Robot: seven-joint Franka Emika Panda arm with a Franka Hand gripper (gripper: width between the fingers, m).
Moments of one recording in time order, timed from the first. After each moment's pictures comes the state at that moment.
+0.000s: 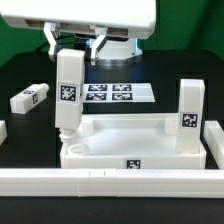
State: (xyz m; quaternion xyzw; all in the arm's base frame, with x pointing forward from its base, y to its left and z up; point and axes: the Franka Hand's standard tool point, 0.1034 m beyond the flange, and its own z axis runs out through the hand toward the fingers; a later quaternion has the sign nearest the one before) arm 0.624 -0.078 0.162 0.94 -0.03 0.32 0.07
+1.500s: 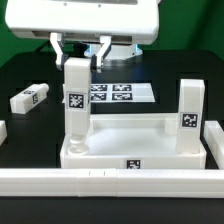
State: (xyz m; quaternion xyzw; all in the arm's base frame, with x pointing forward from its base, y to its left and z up) arm 0.618 -0.070 0.150 0.95 -0.04 0.31 0.05
